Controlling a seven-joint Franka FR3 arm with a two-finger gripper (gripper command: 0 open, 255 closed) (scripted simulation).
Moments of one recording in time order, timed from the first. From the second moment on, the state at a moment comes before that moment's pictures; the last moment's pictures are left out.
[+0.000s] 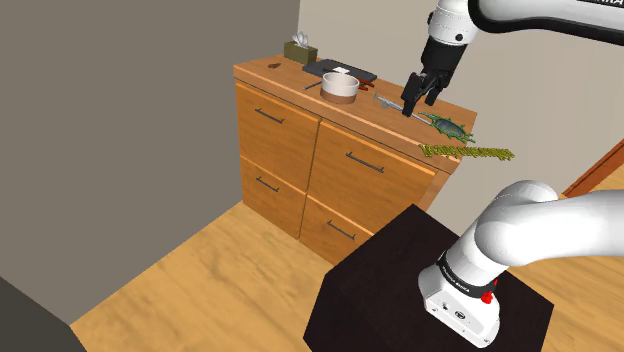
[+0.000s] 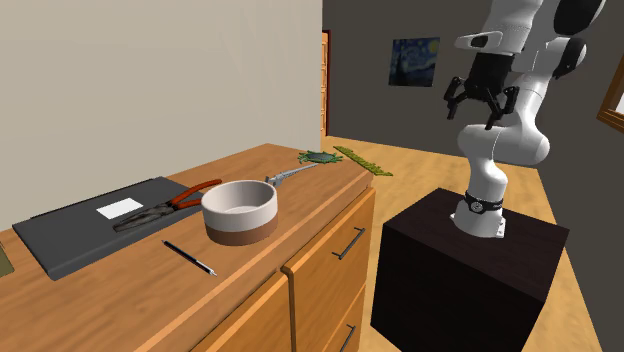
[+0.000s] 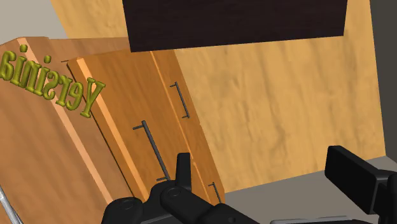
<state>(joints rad) -0.01 -0.83 0.04 -2.37 -0.10 1.59 0.08</state>
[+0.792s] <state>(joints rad) -0.05 -0.70 -0.19 -2.41 -0.23 1.81 -0.19</state>
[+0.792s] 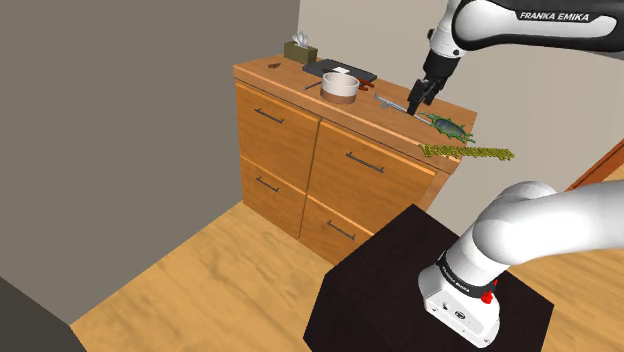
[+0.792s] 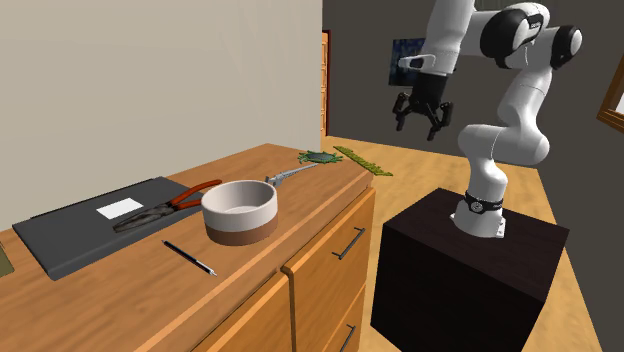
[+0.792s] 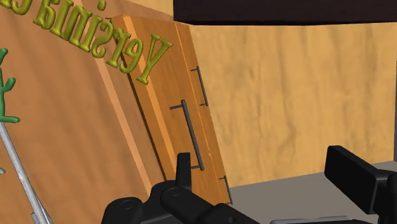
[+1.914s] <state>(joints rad) -0.01 -0.17 -0.58 -2.13 -0.11 2.13 -0.71</state>
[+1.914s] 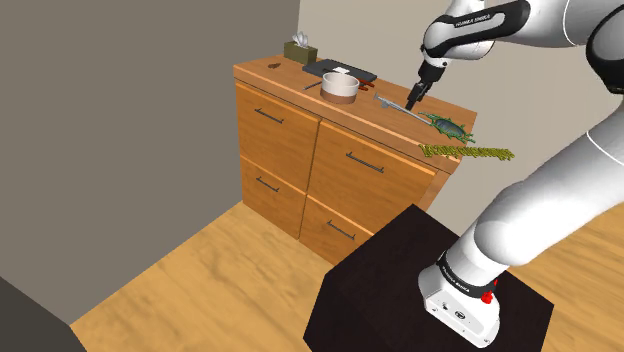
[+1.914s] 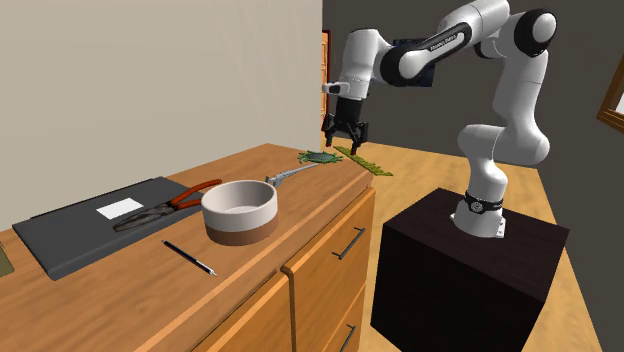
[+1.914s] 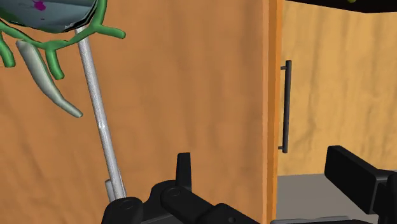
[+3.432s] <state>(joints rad) -0.20 0.43 -0.60 -1.70 0.37 2.19 -1.21</state>
